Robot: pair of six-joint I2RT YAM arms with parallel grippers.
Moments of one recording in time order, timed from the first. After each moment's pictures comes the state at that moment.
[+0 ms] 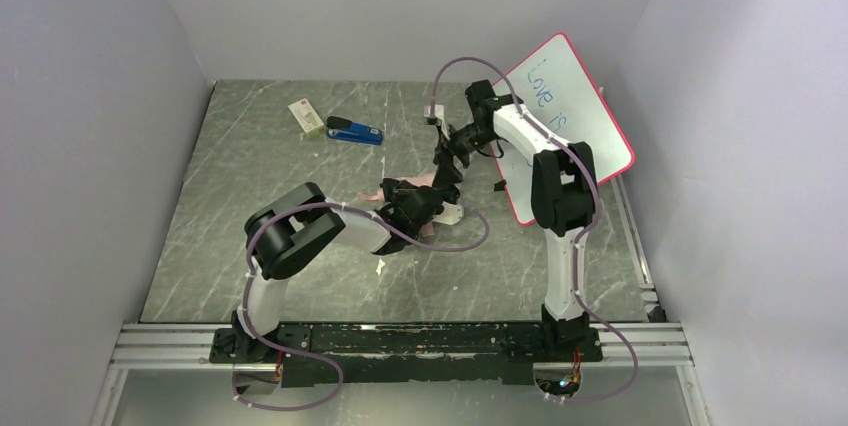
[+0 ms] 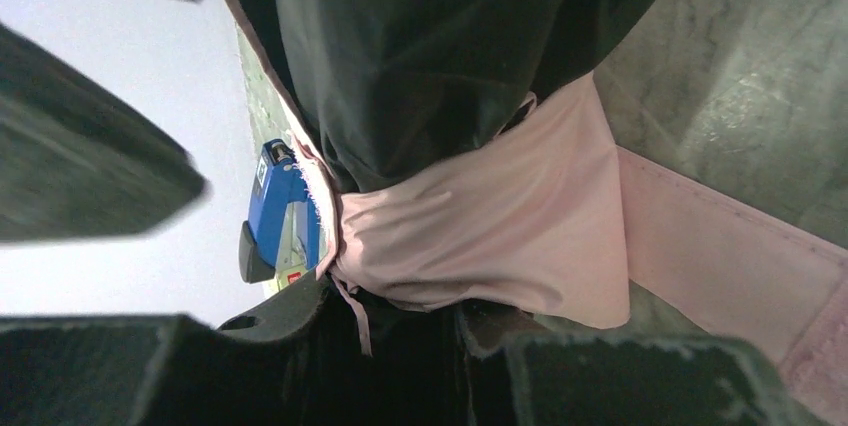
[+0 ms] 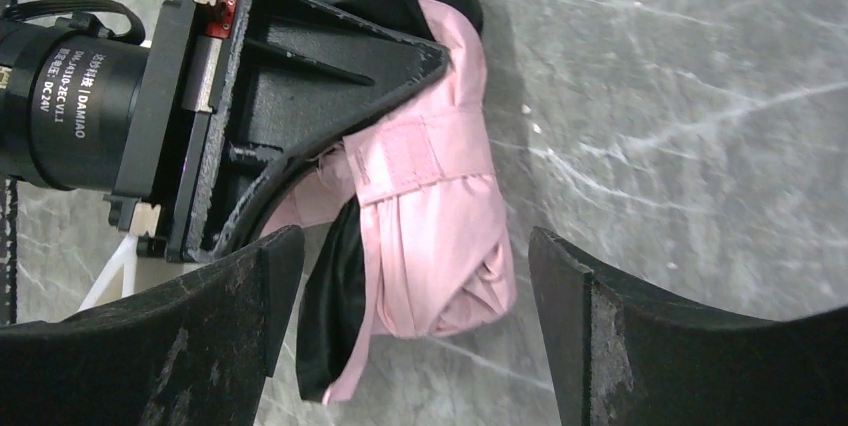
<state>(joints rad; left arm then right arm) -0.96 2.02 0.98 0.39 -0.62 0.92 0.30 2.15 1.76 -0.93 -0.93 -0.97</state>
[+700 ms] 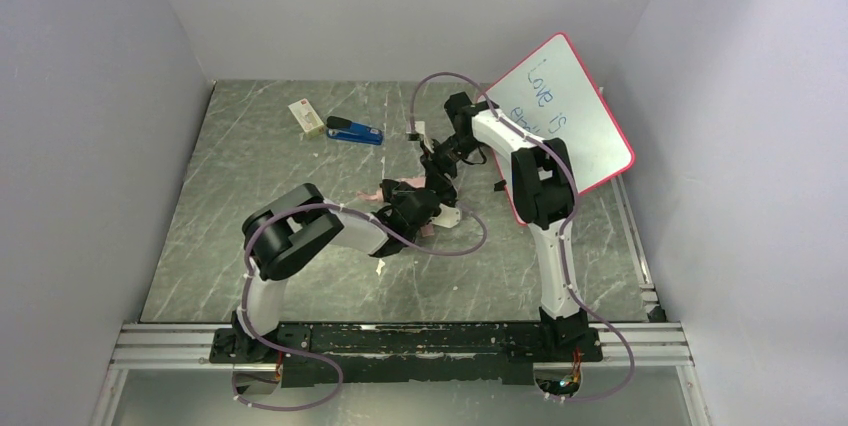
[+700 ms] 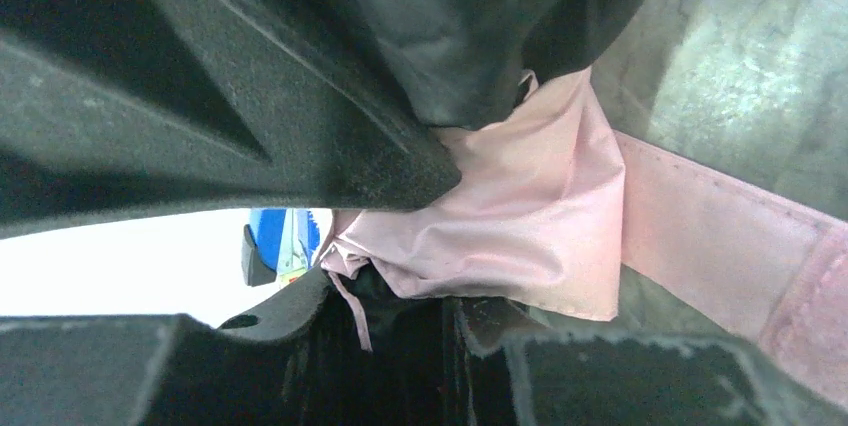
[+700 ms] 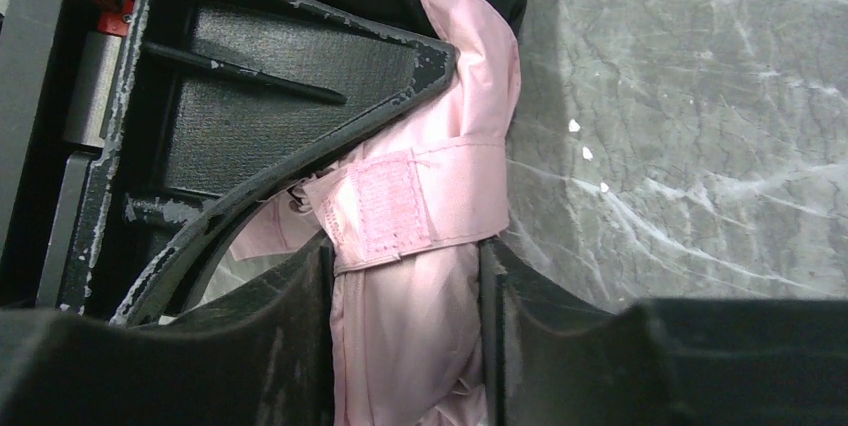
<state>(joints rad) -0.96 2.01 0.94 0.44 -0.61 0.95 0.39 2.31 1.85 -1.01 -0.86 -0.99</state>
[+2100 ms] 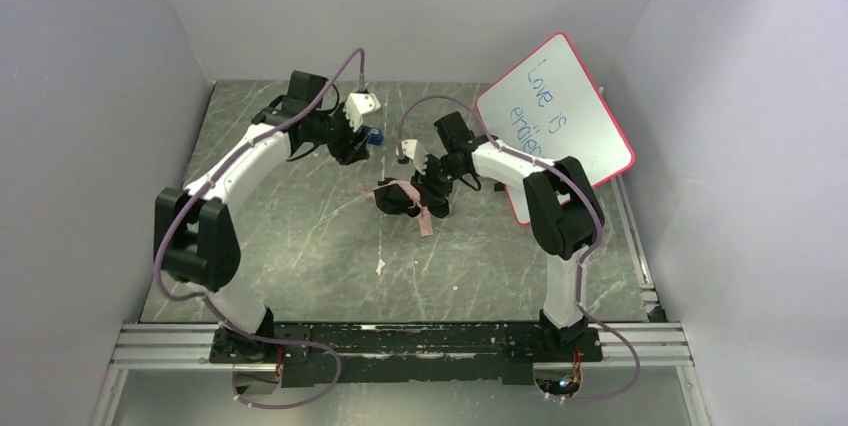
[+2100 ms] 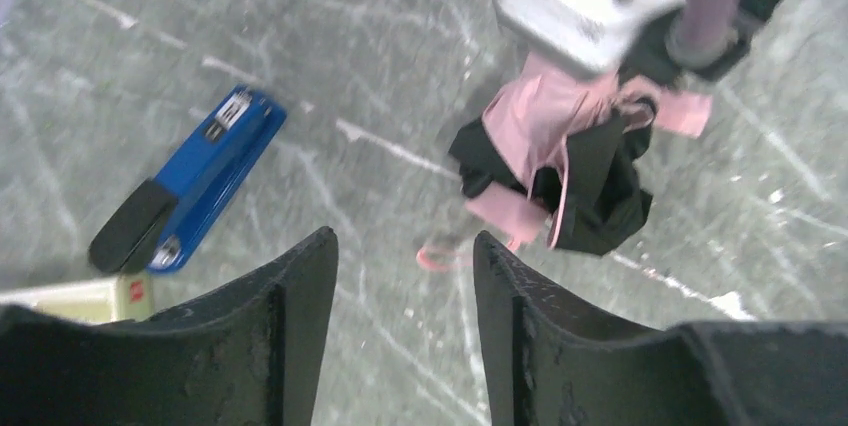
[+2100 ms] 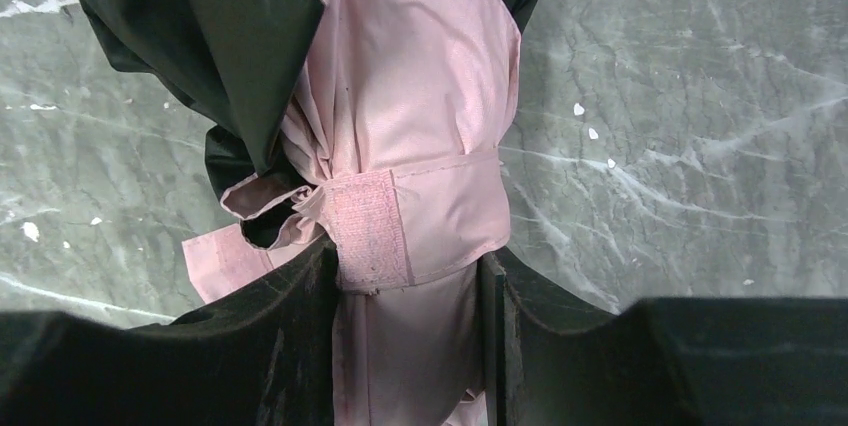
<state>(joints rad) -0.32 1.62 1.33 -0.50 0.52 0.61 0.51 2.00 1.38 -0.50 -0.56 -0.79</state>
